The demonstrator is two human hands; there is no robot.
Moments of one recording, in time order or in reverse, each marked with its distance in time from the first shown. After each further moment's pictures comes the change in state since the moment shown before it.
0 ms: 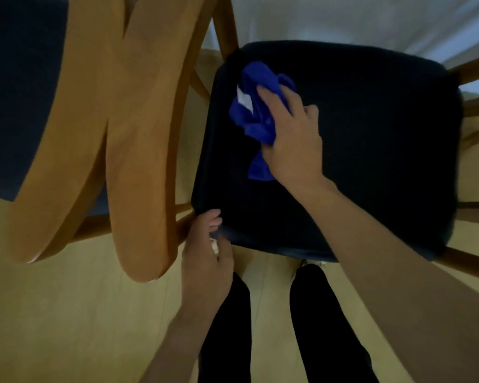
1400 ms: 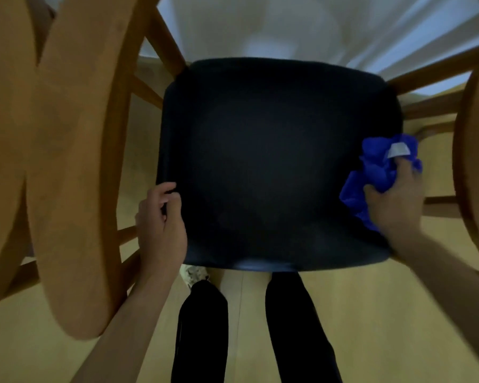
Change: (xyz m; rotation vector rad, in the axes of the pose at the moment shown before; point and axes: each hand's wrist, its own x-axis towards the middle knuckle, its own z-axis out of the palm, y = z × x) left_hand 0.081 0.032 0.008 -0.105 0.047 -0.118; right_hand -0.084 0.193 -0.080 0.046 0.071 0.735
